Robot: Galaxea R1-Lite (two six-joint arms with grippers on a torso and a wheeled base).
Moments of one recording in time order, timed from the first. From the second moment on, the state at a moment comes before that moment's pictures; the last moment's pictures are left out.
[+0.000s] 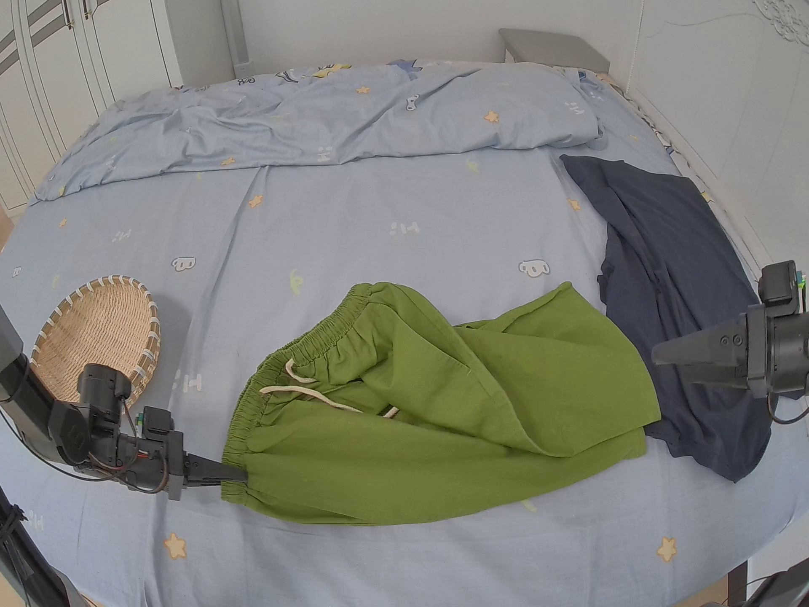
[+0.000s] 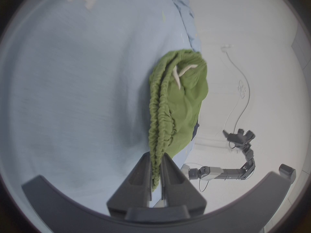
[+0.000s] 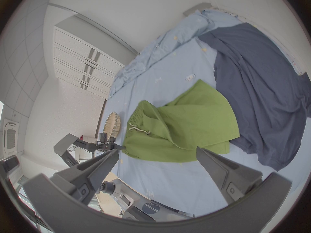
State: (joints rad) left arm 0.14 1.93 -0.53 -0.30 -1.05 -0.20; right arm 0.30 1.25 -0.93 0.30 0.42 0.43
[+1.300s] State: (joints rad) left arm 0.29 1.90 -0.52 -0.28 -1.09 -0.15; right arm 0.00 1.80 -0.57 -0.01 0.75 0.04
